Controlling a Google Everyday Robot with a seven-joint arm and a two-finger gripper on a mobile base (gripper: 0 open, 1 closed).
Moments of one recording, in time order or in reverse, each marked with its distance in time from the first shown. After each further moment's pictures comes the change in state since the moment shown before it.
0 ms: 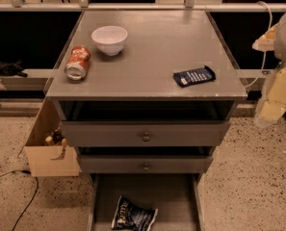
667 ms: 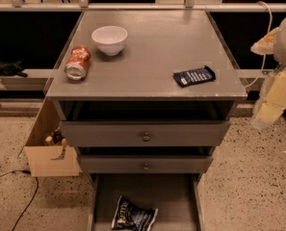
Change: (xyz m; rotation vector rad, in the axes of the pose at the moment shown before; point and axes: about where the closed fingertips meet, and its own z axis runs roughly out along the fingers) arm 0.001 0.000 0.007 -0.012 -0.048 0.020
